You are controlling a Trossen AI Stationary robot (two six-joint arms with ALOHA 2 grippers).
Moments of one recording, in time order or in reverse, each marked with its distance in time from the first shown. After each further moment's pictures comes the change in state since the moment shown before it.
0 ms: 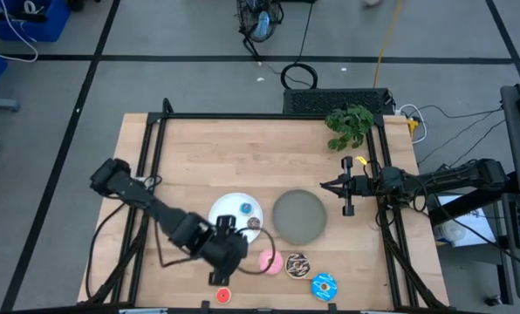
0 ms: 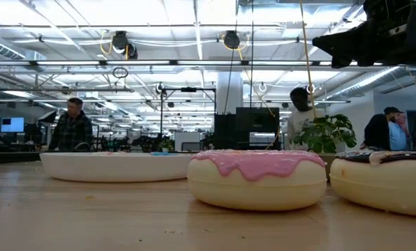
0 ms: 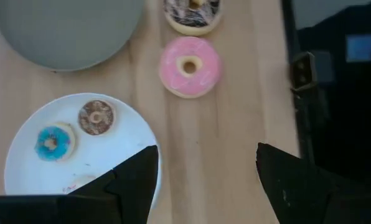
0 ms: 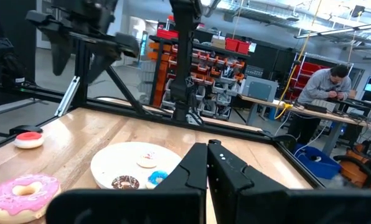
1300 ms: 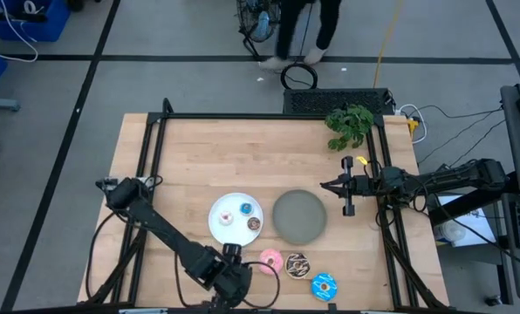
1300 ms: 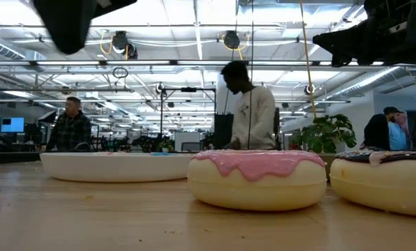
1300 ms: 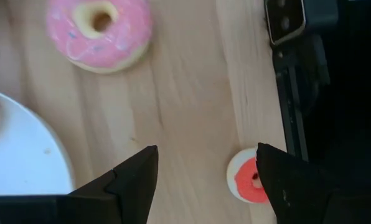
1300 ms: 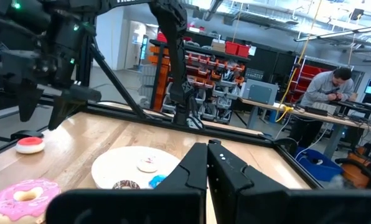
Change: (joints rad) left arm -0.097 0.226 -0.003 0.122 0.080 -0.017; right arm 0.000 0.000 0.000 0.016 -0.005 0.005
